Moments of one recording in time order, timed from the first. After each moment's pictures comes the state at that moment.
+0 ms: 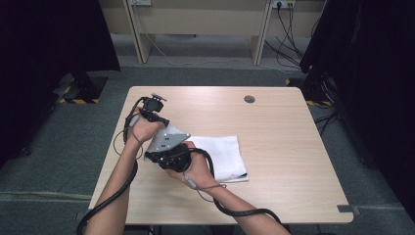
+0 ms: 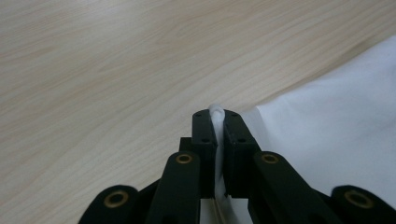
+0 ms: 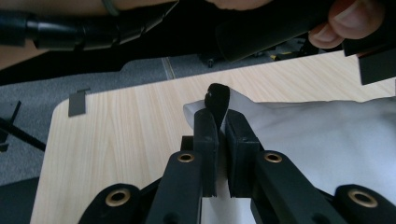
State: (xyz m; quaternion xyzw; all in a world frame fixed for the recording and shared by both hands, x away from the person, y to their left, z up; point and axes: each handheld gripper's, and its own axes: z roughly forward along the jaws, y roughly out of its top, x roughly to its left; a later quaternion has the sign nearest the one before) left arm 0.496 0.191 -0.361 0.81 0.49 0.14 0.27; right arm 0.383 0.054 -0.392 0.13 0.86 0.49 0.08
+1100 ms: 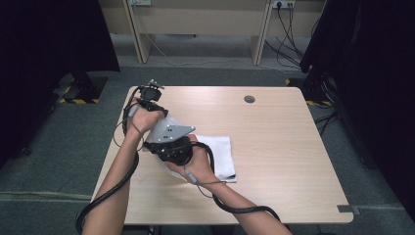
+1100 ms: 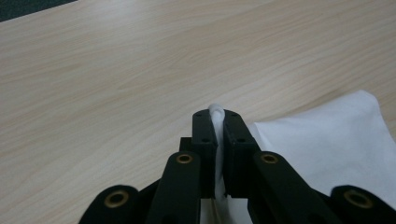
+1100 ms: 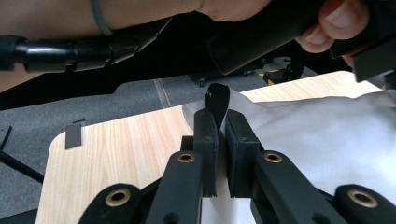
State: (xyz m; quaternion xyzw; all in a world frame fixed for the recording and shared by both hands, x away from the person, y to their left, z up) left arm 0.501 0.187 -0.327 0.78 0.54 0.14 0.29; right arm 0.387 0.046 -0.368 0.14 0.84 0.52 0.10
